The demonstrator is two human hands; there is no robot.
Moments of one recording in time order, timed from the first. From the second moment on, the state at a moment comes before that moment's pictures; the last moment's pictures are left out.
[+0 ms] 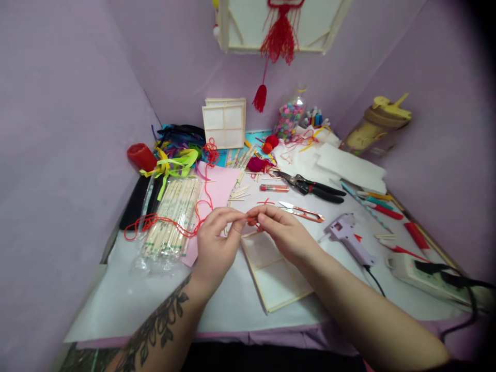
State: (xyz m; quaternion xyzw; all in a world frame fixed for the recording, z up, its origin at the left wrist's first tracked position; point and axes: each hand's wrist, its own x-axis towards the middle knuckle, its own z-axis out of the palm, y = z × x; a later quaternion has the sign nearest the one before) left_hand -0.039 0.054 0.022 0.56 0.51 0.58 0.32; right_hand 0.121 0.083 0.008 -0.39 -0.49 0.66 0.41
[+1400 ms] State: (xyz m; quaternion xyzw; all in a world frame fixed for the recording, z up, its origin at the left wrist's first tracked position) left_hand -0.048 0.062 0.013 0.53 0.55 0.55 0.33; right_hand 0.275 0.023 -0.029 -0.76 -0.64 -0.05 0.09
